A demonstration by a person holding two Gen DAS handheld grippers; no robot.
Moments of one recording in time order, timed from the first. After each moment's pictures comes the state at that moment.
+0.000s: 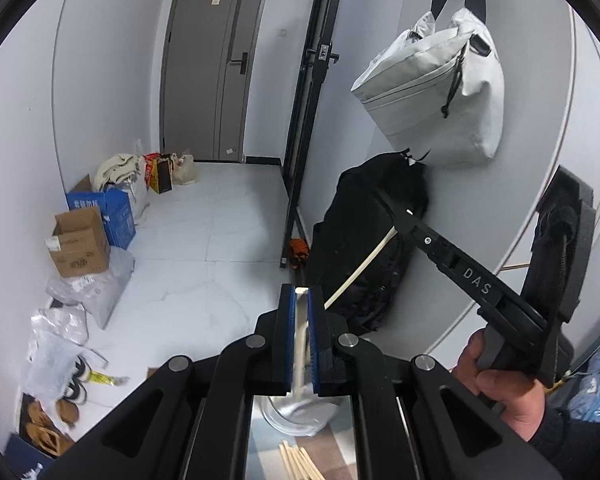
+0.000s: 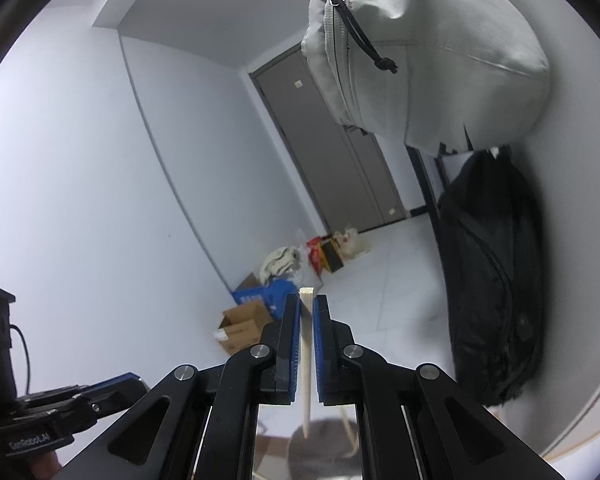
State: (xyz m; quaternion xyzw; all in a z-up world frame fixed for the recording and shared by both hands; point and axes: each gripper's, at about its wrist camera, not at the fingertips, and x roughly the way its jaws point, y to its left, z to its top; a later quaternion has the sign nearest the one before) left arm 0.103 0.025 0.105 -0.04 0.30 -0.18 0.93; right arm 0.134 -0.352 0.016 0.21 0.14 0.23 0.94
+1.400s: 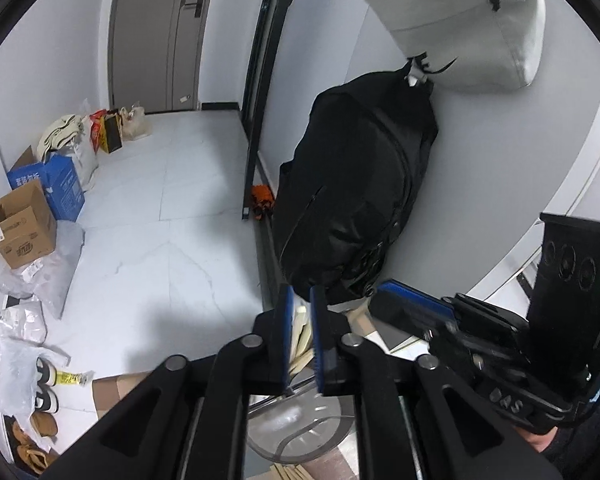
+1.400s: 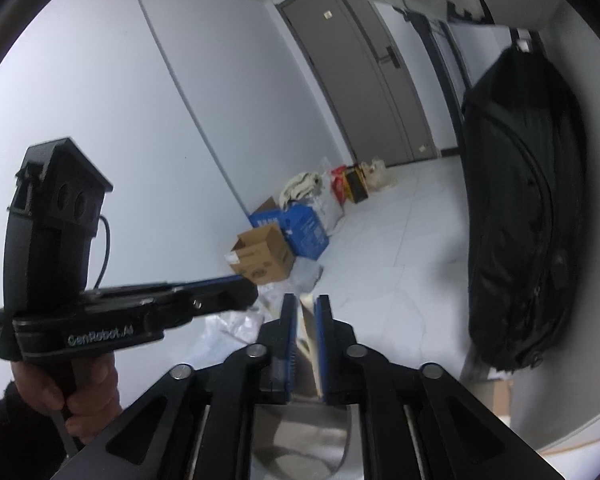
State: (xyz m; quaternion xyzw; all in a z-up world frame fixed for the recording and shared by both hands) left arm 0.184 -0.013 0.031 -0.01 0.40 -0.26 0.88; right arm 0.163 -0.346 -0.072 0.15 0.25 0.31 0.90
